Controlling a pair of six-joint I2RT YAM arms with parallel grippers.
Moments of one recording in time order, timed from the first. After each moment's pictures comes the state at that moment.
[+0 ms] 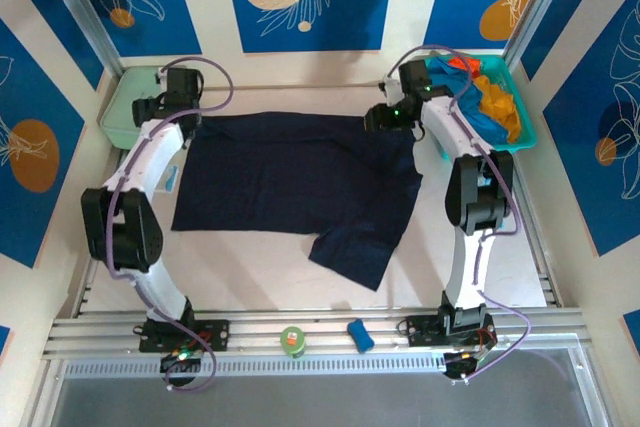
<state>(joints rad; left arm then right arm) -0.09 1.72 1.52 -0.56 -0.66 -0.06 0.16 2.11 1.90 -0.80 -0.34 0.05</state>
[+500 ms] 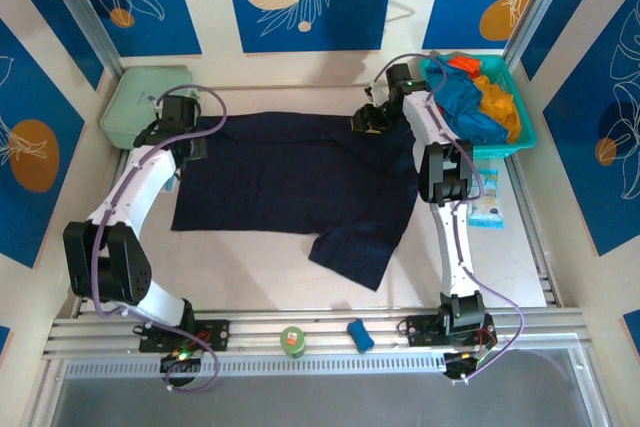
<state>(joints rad) -0.10 1.52 1.29 -0.70 -0.48 -0.22 0.15 2.61 2.44 -1.03 -0.53 0.05</state>
